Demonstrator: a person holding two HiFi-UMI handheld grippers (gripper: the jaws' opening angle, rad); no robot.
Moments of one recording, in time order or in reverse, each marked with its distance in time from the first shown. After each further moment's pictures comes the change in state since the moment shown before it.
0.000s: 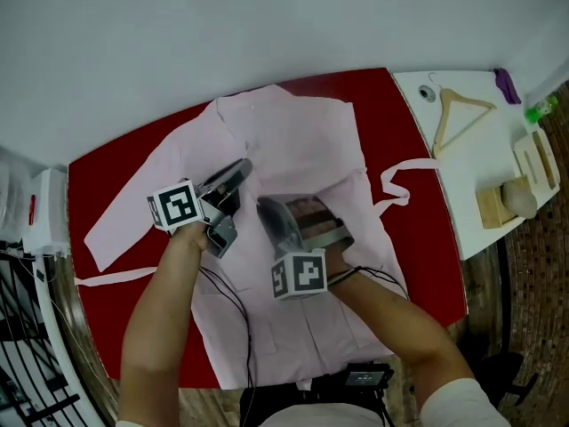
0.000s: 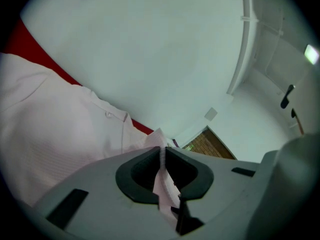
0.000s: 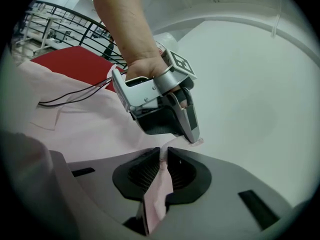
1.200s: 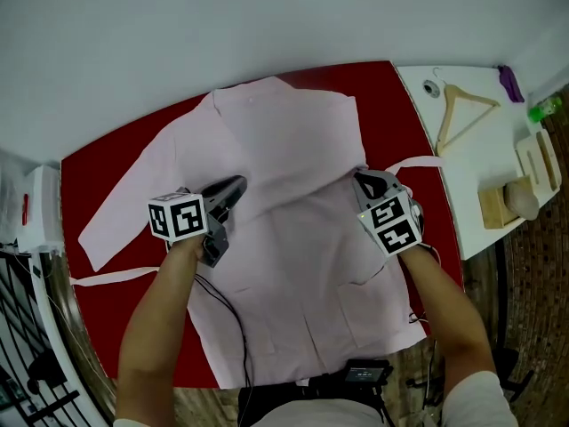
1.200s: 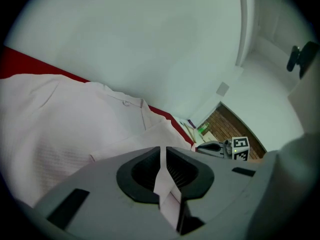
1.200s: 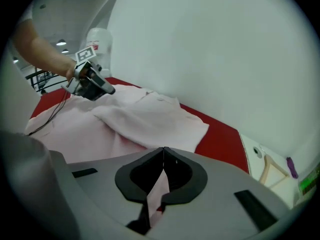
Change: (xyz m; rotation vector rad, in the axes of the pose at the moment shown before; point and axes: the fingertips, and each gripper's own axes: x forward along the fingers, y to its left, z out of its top) left arm -0.013 0.049 -0.046 0.143 0.184 0.187; right arm -0.051 -0.060 -0.208 0.671 0.314 0.055
